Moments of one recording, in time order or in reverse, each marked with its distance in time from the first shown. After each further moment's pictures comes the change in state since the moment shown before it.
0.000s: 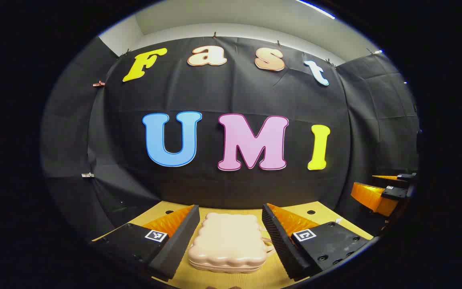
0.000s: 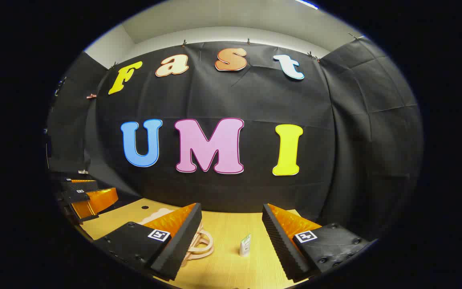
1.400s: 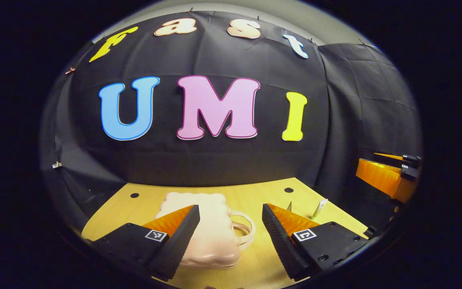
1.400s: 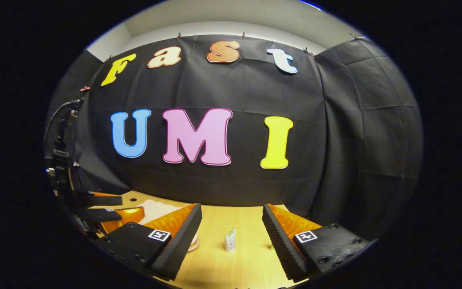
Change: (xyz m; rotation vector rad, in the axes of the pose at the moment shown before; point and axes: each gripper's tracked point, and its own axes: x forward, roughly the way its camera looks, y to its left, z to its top) left arm 0.082 -0.098 -0.092 0.033 0.230 -0.235; right arm 0.012 -0.049 -0.028 -0.024 0.071 -0.073
